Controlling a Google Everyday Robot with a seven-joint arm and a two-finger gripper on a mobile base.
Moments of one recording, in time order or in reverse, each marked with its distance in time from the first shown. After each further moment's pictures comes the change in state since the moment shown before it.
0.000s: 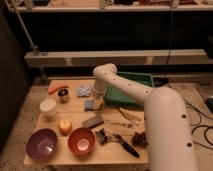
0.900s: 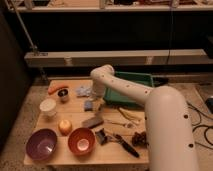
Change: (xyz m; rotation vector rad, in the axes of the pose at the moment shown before) arm 0.006 0.005 0.009 0.012 0.035 -0.002
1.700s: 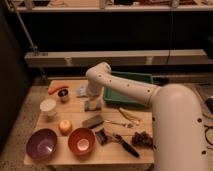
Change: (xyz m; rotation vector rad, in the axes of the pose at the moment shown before) arm -0.037 0.010 -0.034 0.060 0.015 -0.137
